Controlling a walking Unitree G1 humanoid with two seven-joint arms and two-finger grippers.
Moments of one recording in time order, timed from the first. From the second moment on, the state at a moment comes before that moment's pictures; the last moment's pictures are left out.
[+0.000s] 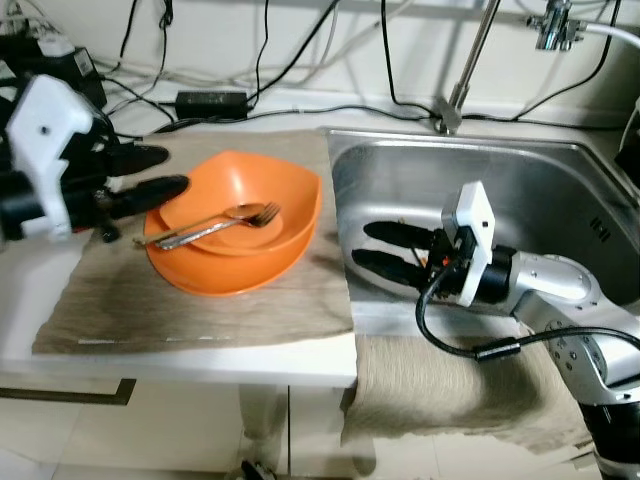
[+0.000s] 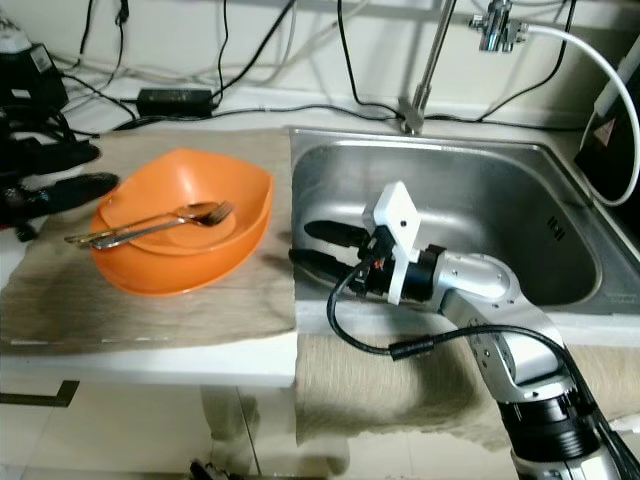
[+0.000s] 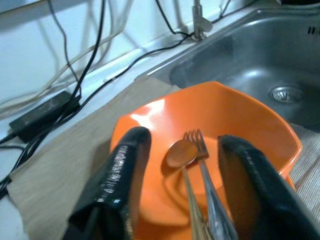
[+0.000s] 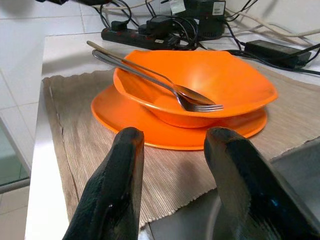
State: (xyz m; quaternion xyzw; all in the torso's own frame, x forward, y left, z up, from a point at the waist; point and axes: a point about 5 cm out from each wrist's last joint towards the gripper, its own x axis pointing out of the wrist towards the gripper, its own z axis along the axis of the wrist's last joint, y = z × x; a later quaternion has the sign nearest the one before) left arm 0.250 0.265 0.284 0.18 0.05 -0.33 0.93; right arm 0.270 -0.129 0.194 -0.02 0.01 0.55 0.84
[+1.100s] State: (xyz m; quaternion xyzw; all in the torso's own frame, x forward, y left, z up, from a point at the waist) left arm 0.240 0.273 0.239 0.15 0.08 -0.34 0.92; right arm 0.252 -0.110 0.196 0.02 -0.01 0.59 0.81
